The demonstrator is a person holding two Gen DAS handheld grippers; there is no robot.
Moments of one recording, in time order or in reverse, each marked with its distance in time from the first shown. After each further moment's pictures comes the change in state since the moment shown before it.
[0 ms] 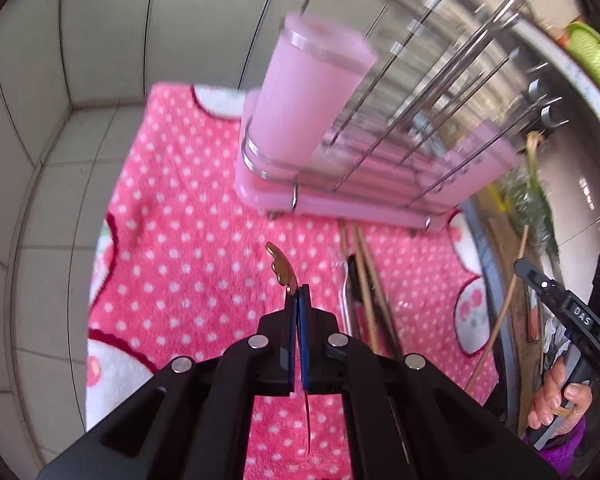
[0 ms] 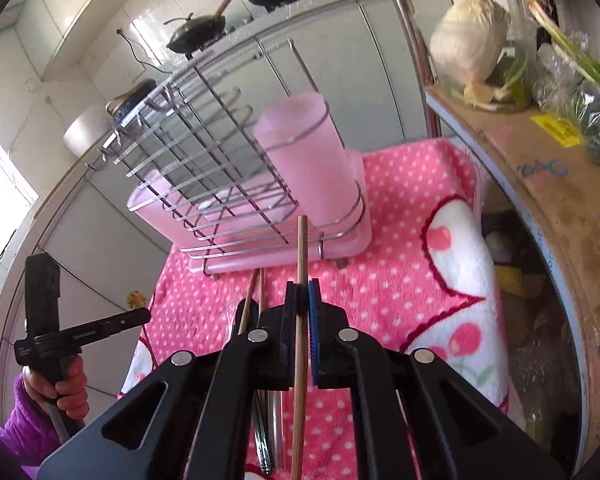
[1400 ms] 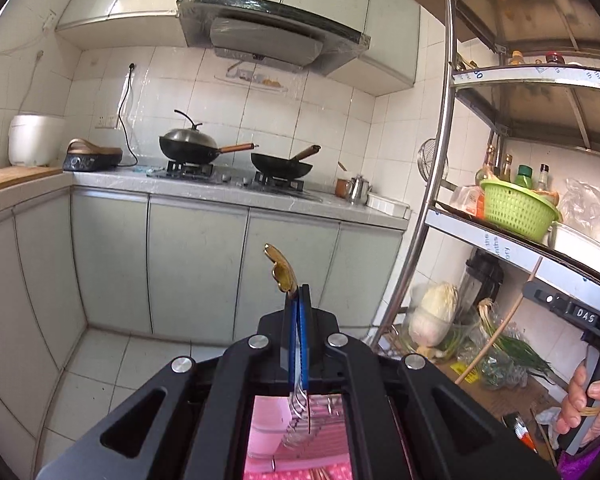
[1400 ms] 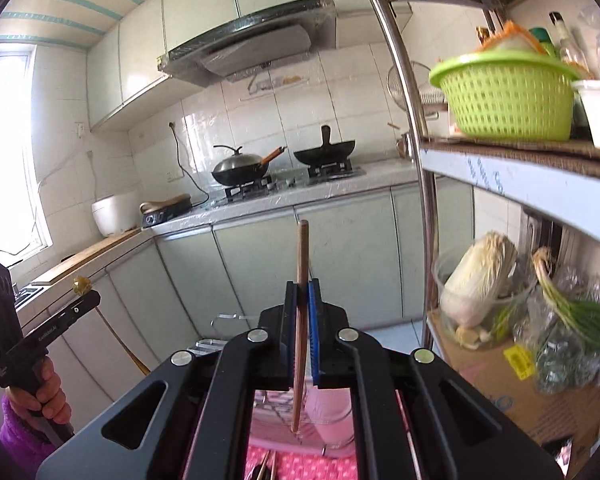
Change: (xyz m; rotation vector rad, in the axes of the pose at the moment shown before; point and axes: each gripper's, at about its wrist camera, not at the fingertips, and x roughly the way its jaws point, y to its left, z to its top) left arm -0.183 -0.087 0.107 0.199 -0.756 0.037; right arm -0.130 0.076 0.145 -0.233 -0.501 -0.020
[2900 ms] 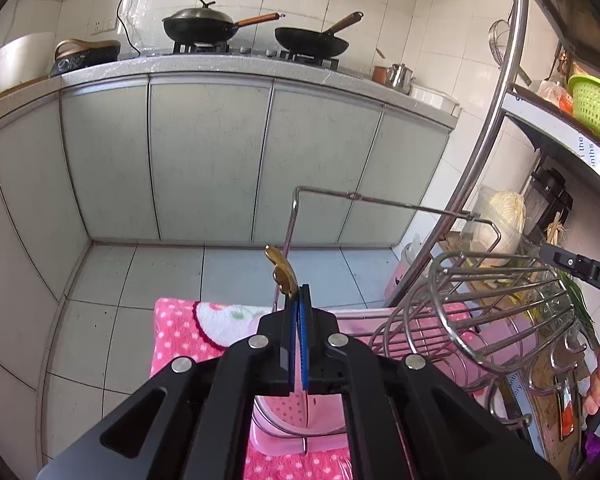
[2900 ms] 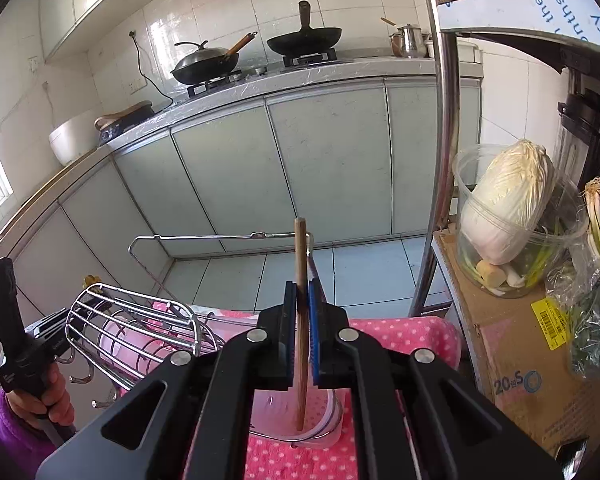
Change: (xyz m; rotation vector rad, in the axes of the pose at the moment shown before) left arm 0.163 0.037 -0.101 -0.038 0.407 0.072; right arm 0.157 -0.027 -0.059 0.012 0.383 -0.068
